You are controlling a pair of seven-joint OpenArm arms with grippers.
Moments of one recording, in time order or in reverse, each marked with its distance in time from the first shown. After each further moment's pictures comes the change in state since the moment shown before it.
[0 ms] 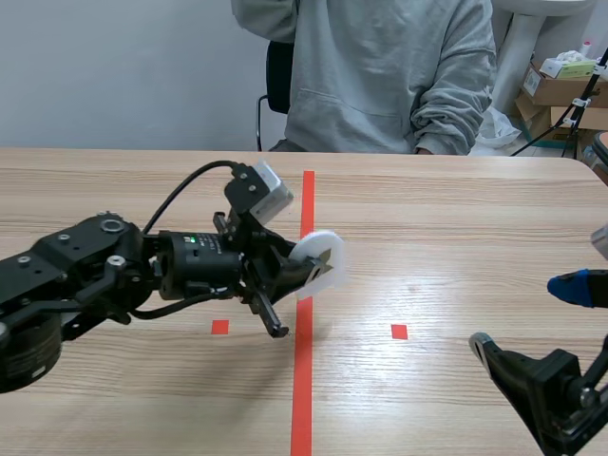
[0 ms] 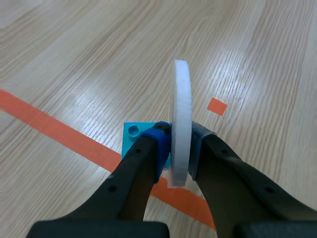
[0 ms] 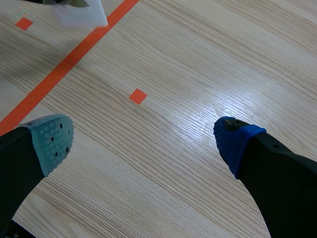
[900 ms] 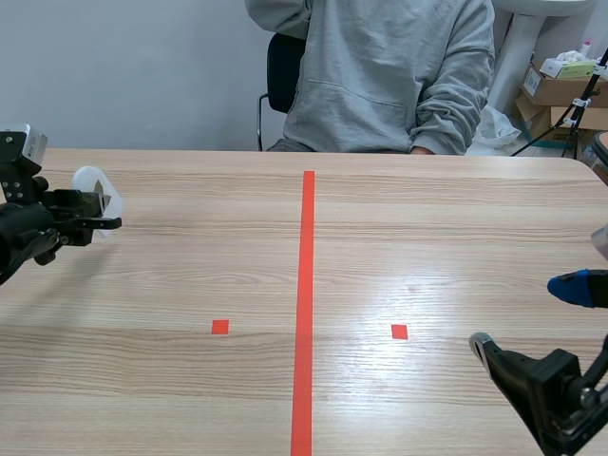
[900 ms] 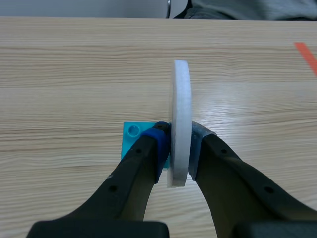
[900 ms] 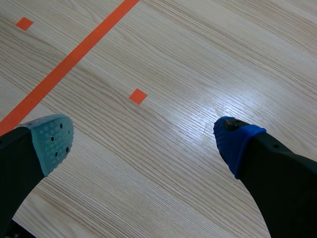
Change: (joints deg) left arm -0.8 -1.8 -35.6 -15.4 -1.6 17.0 -1.4; right arm 0.0 0.0 0.0 0.0 0.0 0.0 0.0
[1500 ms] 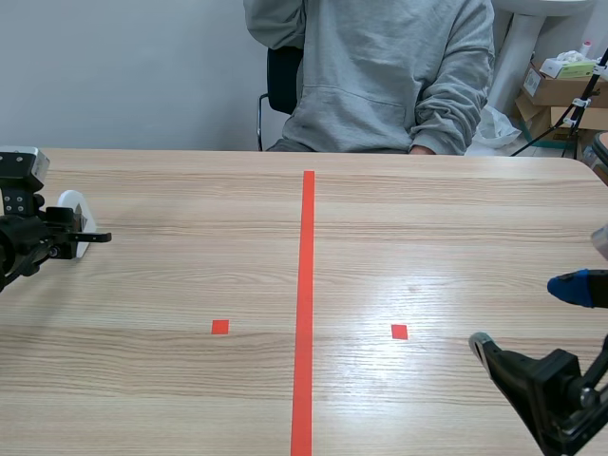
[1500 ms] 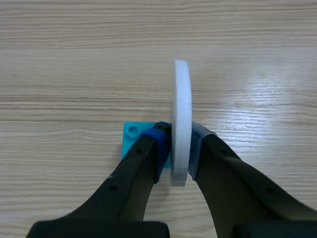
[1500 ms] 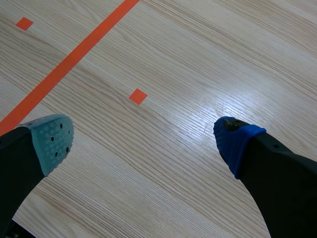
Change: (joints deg) left arm -11.1 0.0 0.2 -21.3 10.1 6.1 -4.2; right arm 0.0 0.0 0.0 0.0 0.0 0.0 0.0
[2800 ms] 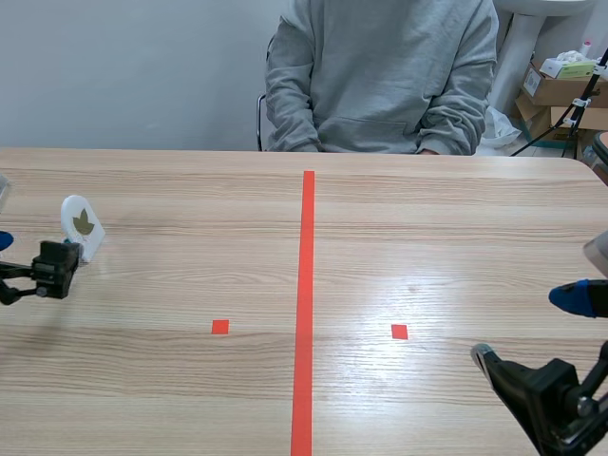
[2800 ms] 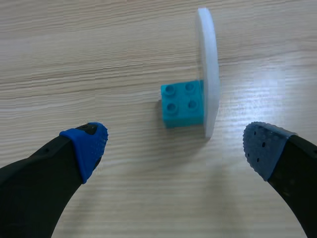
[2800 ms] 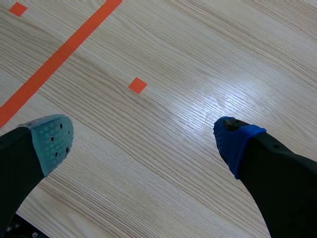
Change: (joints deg) left arm 17.3 -7.7 0.3 18.2 -3.3 -5.4 -0.7; right arm 0.0 -1.0 0.0 0.0 -1.1 0.2 -2.3
